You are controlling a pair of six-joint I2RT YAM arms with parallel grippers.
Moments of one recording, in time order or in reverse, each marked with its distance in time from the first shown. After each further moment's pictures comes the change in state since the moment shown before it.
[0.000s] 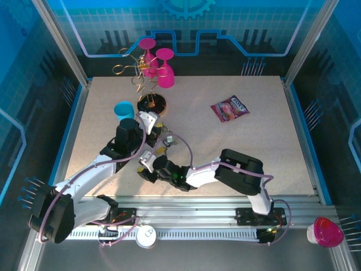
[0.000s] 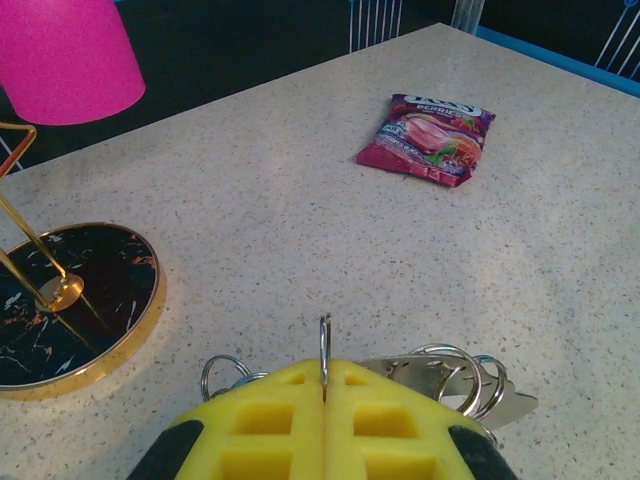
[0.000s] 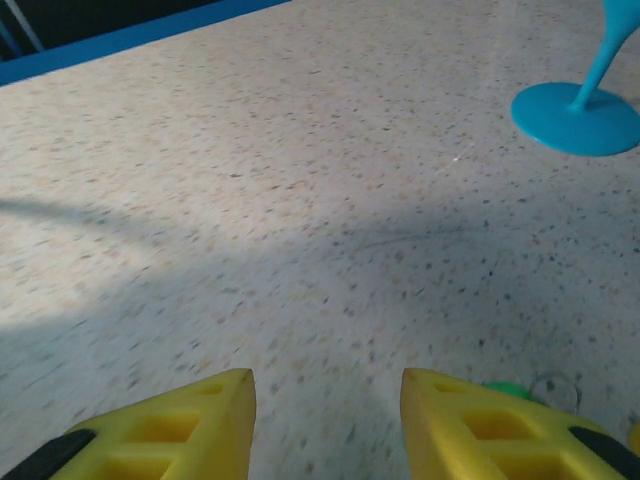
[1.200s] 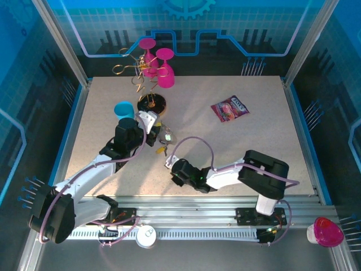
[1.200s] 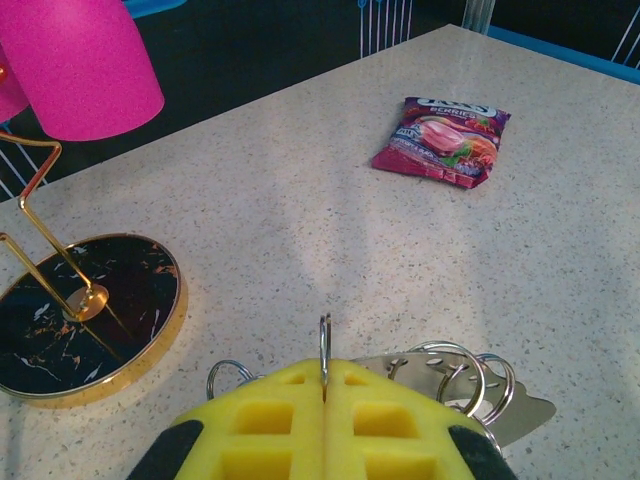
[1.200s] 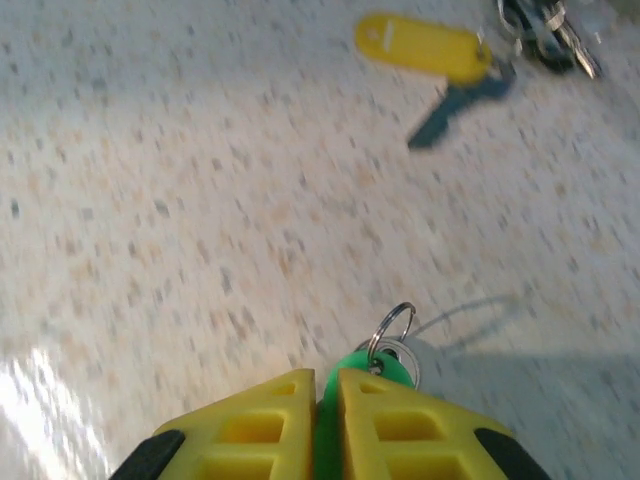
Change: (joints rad) left arm 0.014 0.000 -0.002 0.014 -0.006 0.053; right arm -0.064 -0.291 -0.320 -0.348 0.115 0.024
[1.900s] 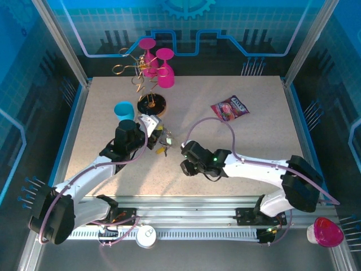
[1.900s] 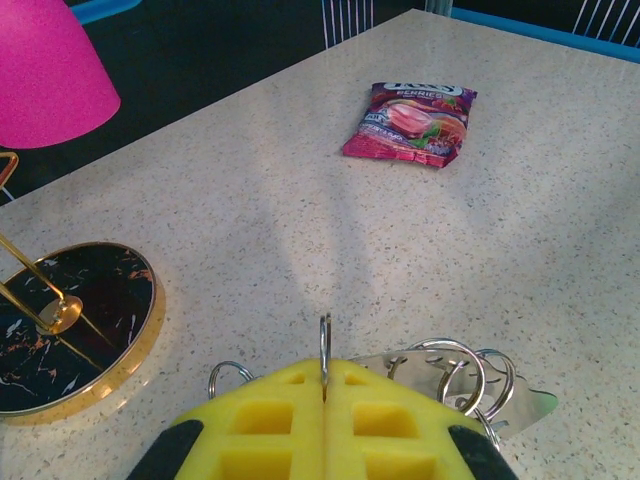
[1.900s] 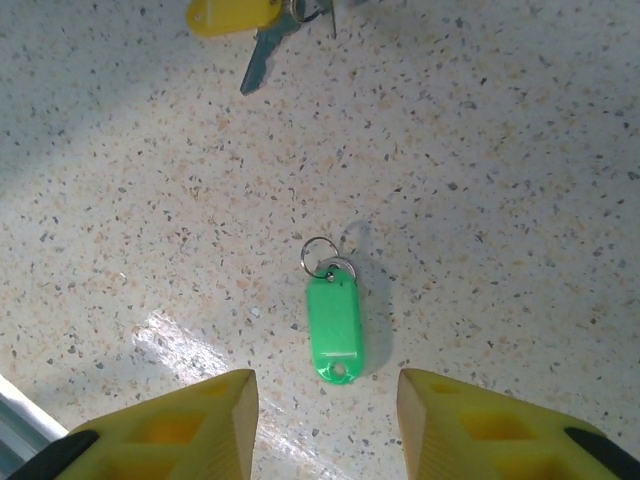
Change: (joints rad) left arm -0.002 -0.011 -0.026 0.001 0.060 0.063; right arm -0.124 -0.270 0.205 -0.685 -0.146 0.340
